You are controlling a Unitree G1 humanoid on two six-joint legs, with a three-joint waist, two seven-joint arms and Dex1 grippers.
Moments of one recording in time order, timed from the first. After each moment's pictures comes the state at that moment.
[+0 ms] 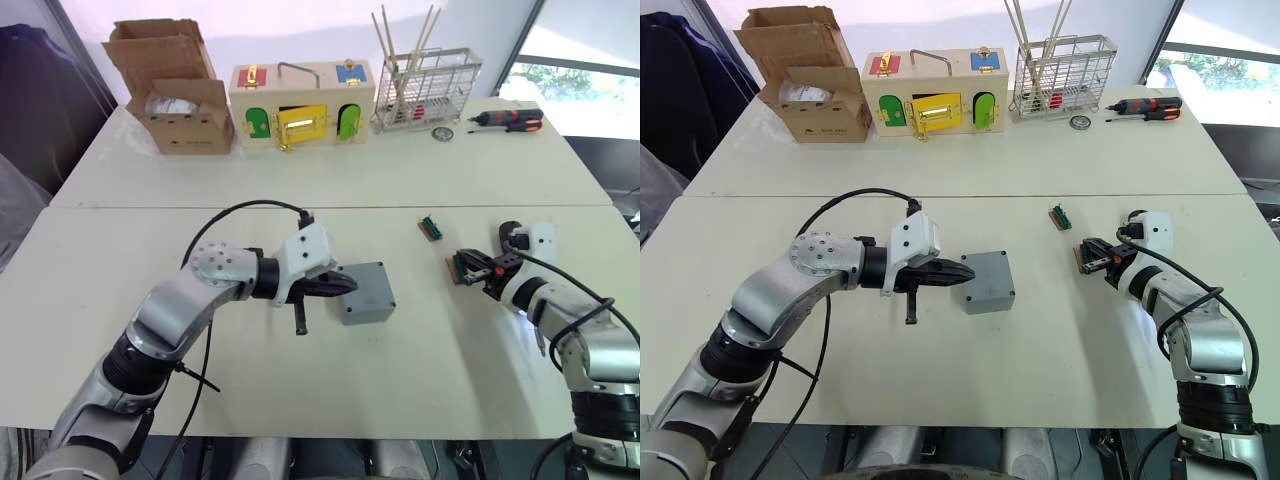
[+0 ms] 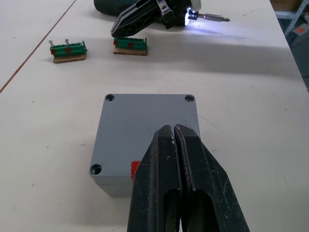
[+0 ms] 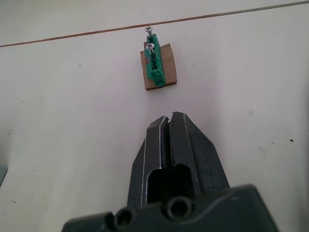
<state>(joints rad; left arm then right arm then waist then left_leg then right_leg) -0.56 0.55 -0.33 -0.43 -0.37 0.76 -0.91 -0.19 -0.61 -0.25 -0.13 0.35 0.65 0.51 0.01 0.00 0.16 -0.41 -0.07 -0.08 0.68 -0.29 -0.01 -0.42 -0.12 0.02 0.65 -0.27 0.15</state>
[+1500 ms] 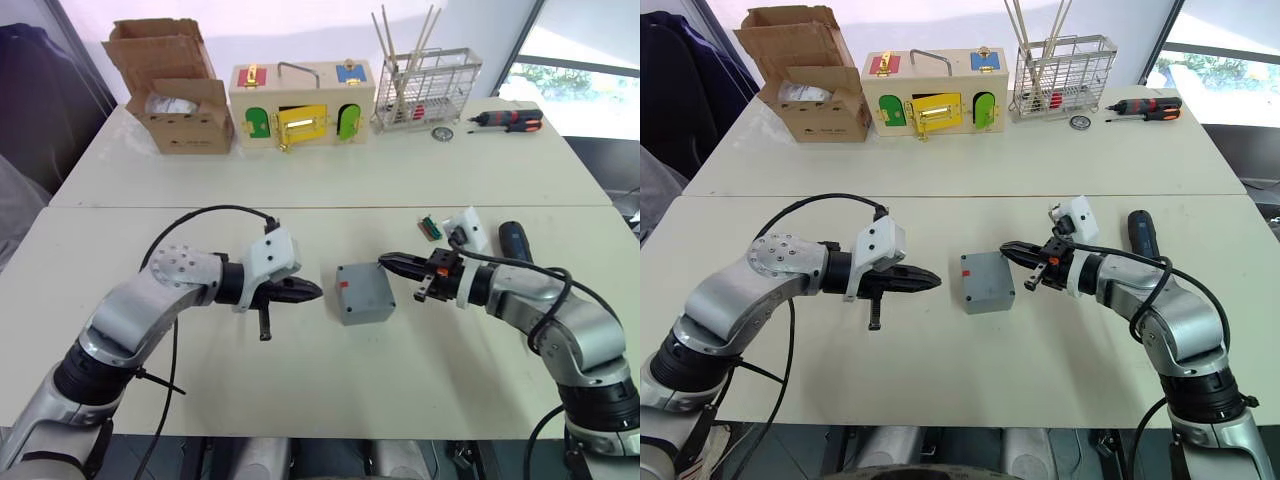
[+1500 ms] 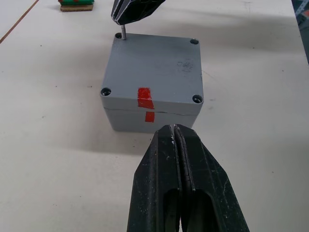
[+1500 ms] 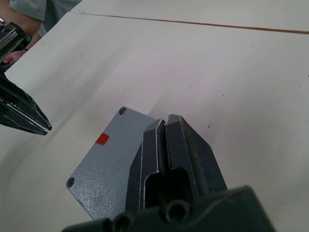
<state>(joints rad) -0.50 0.73 -0.25 -0.47 -0.45 0.80 -0.96 -0.29 -0.67 -0.02 -0.39 0.56 0.77 0.70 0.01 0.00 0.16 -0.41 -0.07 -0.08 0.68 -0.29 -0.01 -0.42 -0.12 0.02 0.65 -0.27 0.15</state>
